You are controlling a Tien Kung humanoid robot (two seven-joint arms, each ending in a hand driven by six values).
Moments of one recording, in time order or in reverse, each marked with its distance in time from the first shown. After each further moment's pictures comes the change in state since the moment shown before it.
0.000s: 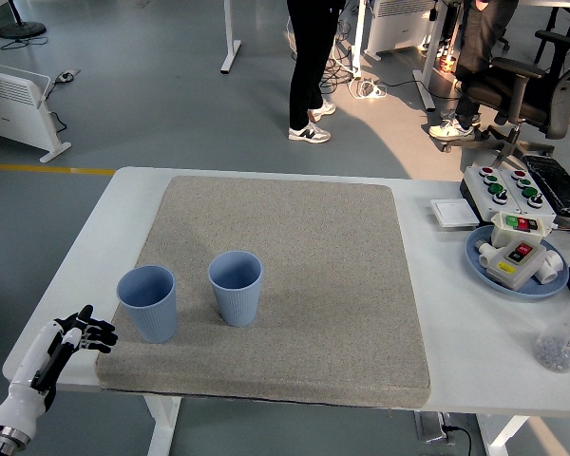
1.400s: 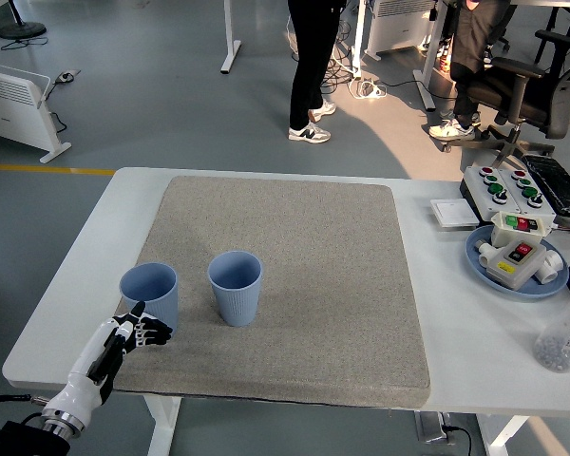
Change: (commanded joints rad) left arm -0.171 0.015 0.229 0.113 -0.198 0.029 -0.013; right arm 0.001 0.002 -0.020 0.000 0.011 -0.007 -0.009
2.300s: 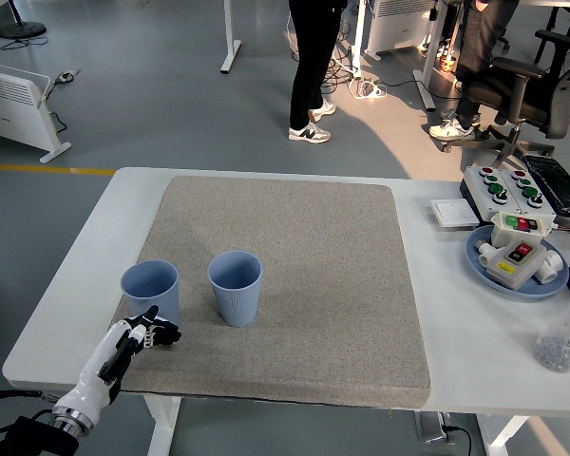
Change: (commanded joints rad) left arm -0.058 0.011 0.066 0.072 0.005 0.026 -0.023; right arm -0.011 0.003 -0.003 0.000 0.001 -0.003 -0.004
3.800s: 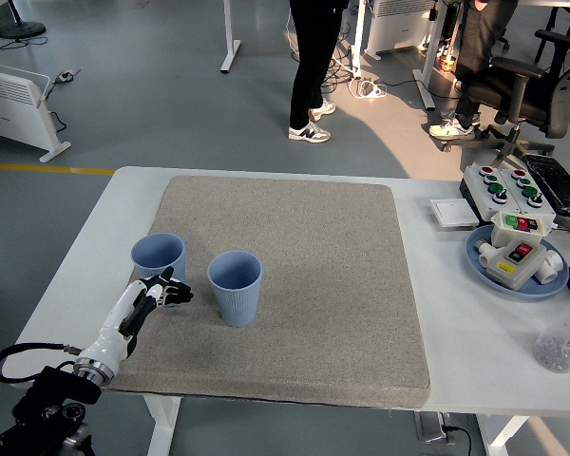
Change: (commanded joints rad) left arm -0.270 -0.019 0.125 0.243 -0.111 0.024 -0.056; right arm 0.012 0.003 -0.013 0.000 0.016 -0.002 0.000
